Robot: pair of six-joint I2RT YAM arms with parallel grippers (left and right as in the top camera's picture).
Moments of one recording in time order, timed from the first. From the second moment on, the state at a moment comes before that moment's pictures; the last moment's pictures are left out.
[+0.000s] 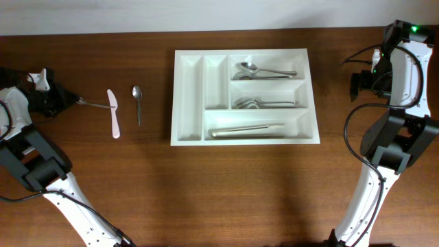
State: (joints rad) left arm 0.61 2.68 2.36 -1.07 0.69 0.14; right arm -0.33 2.48 2.45 -1.61 0.13 -0.05
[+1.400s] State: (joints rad) left arm 0.48 2.69 2.86 -1.49 0.97 0.22; right arm -0.33 2.48 2.45 -1.61 0.13 -0.05
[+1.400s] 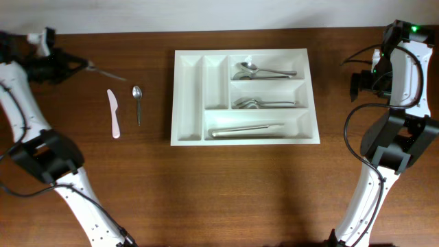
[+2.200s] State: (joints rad) left arm 0.04 2.69 2.88 -1.67 0.85 0.54; right arm -0.33 2.48 2.45 -1.61 0.13 -0.05
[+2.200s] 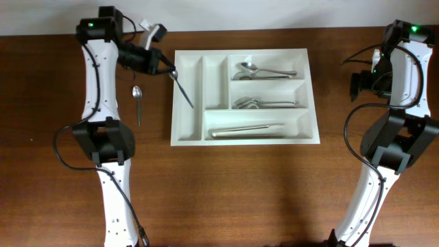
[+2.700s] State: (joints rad) left arm 0.02 2.69 2.88 -1.68 0.72 0.64; right arm -0.33 2.48 2.45 -1.61 0.13 -0.05
